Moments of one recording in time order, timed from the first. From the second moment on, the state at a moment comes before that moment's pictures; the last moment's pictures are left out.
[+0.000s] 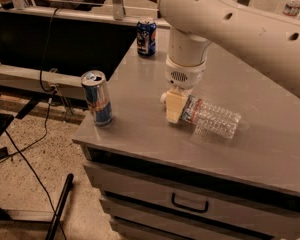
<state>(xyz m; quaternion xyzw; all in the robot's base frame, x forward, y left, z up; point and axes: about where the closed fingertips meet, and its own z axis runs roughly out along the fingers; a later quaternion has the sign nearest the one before) 0.545 -0.081 0.837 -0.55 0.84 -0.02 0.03</state>
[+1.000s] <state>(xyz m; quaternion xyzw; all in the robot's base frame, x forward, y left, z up) 0.581 -0.123 0.904 -0.59 0.80 0.03 0.10</state>
